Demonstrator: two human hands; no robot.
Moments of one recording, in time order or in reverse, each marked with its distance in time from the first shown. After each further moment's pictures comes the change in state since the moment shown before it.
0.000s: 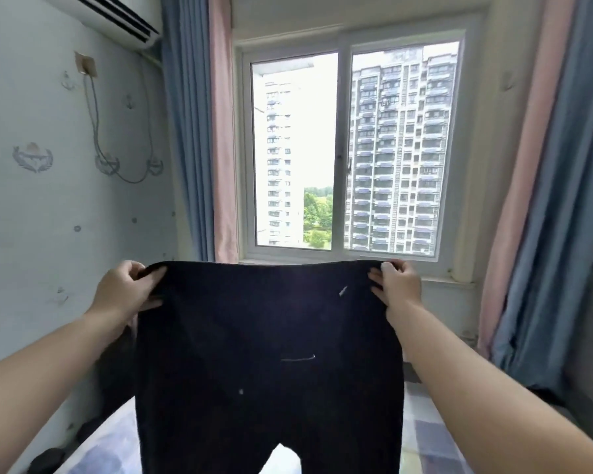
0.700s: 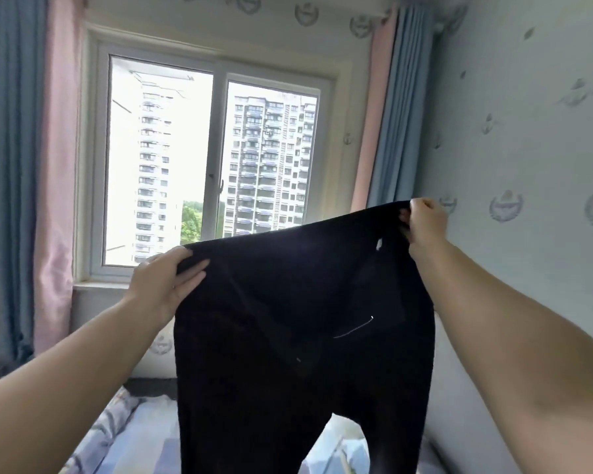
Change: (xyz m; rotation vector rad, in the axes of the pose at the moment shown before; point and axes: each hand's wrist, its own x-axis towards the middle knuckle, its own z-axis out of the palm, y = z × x) left_hand -0.101 0.145 0.242 -0.954 -0.508 -0.265; right_hand 0.050 -0.246 -0.212 -0.159 0.427 -0.441
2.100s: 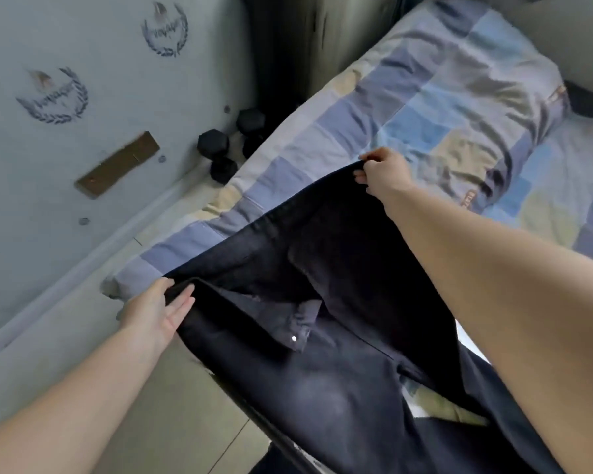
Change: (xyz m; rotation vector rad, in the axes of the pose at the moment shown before) left_hand -0.079 -0.044 -1.028 0.021 1.483 -0.454; right_hand -0.846 0.635 0.643 -0.633 -1.227 0.662
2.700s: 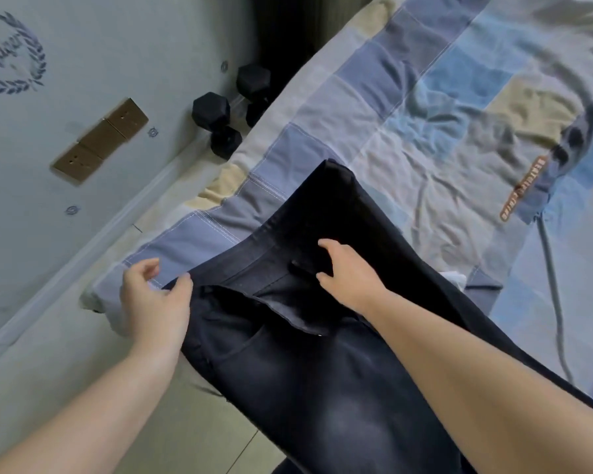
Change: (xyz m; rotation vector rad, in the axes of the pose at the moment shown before) left_hand 0.068 -0.022 0.025 0.745 0.134 0.594; right_hand -0.035 0.147 0.117 -0.626 -0.522 -0.121
